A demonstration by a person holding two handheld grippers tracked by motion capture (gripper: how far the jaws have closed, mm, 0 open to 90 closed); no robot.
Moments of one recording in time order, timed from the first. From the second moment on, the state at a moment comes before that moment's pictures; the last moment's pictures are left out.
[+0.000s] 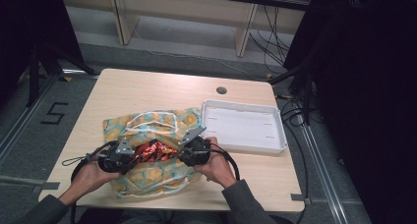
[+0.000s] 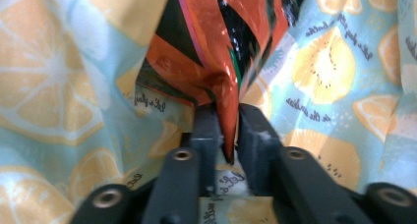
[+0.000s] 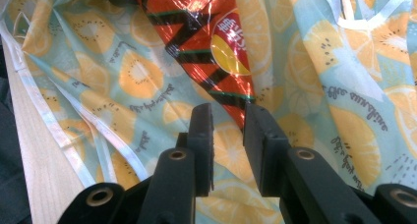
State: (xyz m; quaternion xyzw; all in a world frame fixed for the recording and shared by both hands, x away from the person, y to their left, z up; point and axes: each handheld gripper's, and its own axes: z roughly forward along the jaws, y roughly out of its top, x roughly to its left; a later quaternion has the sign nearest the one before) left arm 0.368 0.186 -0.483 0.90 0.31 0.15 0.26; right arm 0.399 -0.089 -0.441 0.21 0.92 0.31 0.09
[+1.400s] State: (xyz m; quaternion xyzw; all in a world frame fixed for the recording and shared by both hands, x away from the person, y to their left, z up) left arm 0.346 0.227 -0.384 0.88 0.26 0.08 0.39; right arm 0.387 -0.101 -0.419 0.21 0.89 0.40 0.09
